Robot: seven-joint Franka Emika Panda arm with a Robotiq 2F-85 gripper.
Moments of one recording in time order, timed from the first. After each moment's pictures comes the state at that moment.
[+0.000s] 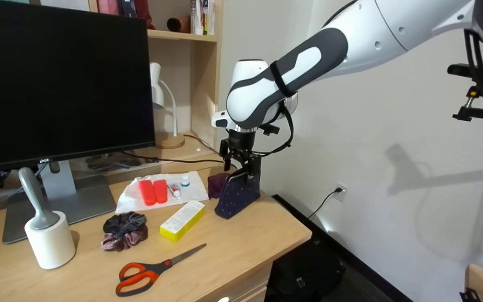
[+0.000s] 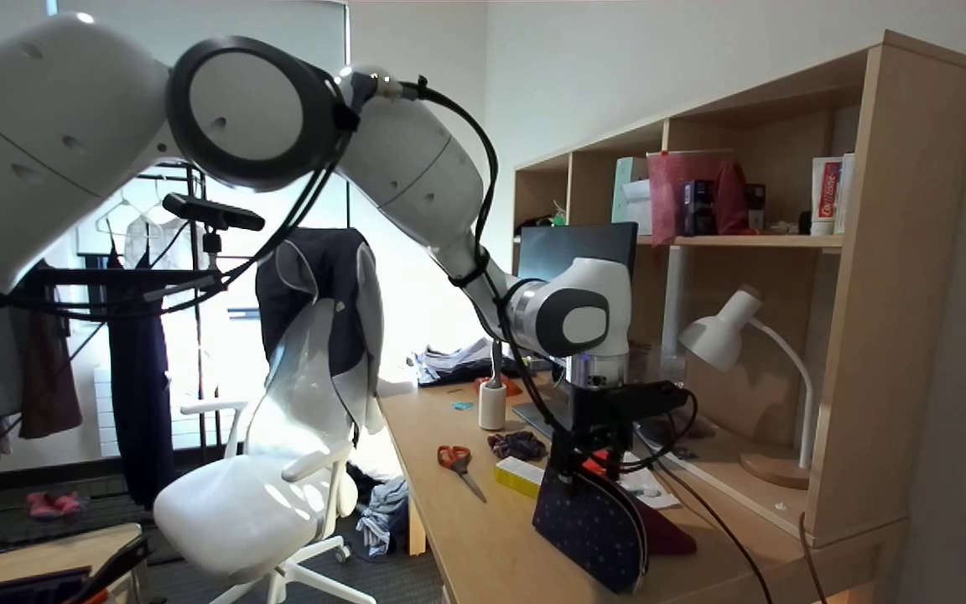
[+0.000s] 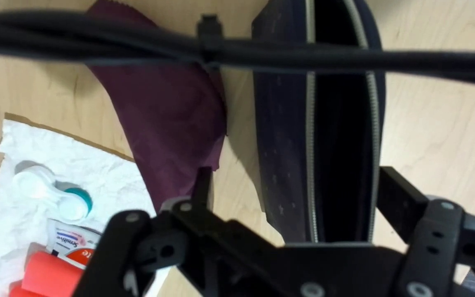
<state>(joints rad) -0.17 0.76 0.10 -1.52 -0.10 2.31 -1.57</state>
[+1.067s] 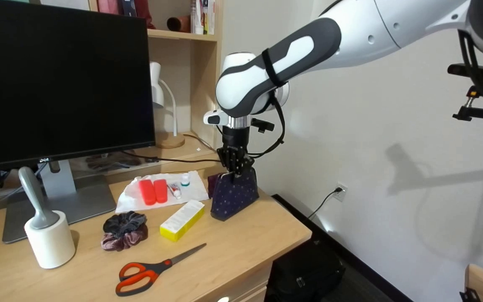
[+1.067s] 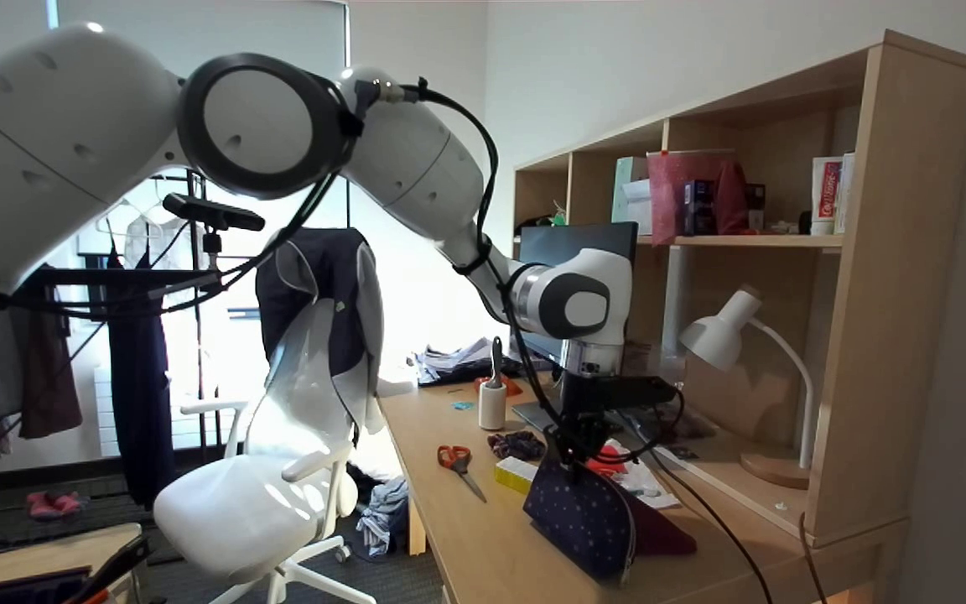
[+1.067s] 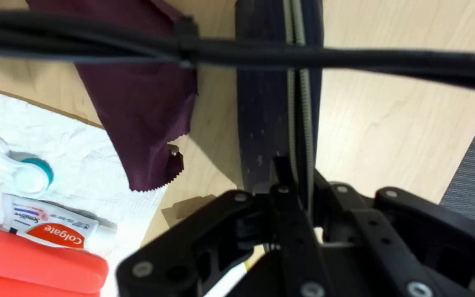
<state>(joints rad) -0.15 0.78 0.12 -1.43 -0.07 2.13 -1.57</state>
